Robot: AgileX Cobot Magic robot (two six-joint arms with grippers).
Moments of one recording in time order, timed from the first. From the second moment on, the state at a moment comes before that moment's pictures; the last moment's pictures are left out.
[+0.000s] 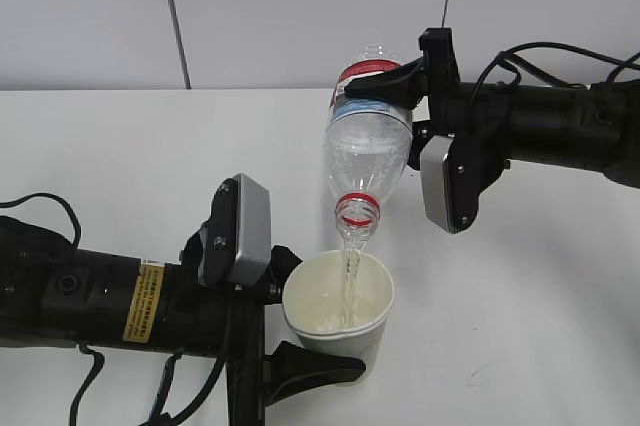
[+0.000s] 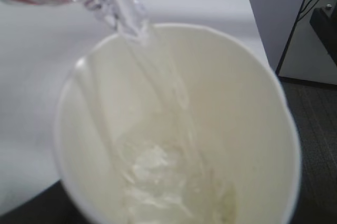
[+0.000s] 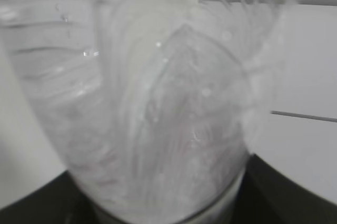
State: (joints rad) left arm -0.56 1.86 -0.62 1.12 -0.95 -0.36; right arm 0.16 1.84 -0.95 -1.05 -0.90 -1.01
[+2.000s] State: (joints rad) left arm -0.56 1.86 -0.62 1.06 -0.94 -0.36; right arm 0.16 1.84 -0.95 -1.04 -0.90 -0.82
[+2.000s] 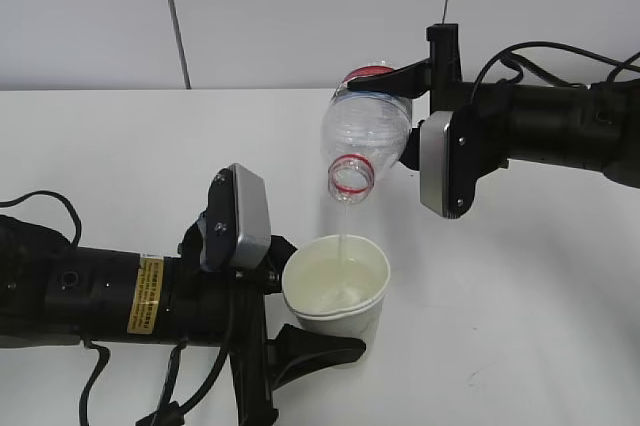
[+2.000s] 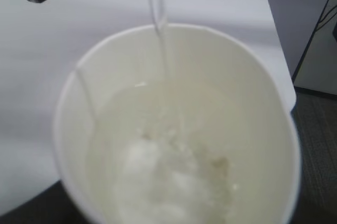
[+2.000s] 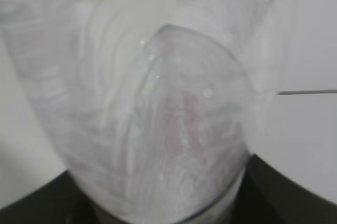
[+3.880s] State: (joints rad) left arm -0.27 1.95 -0.70 0.64 -0.79 -0.23; right arm 0.16 2.03 -0.87 -0.56 -0.84 0.26
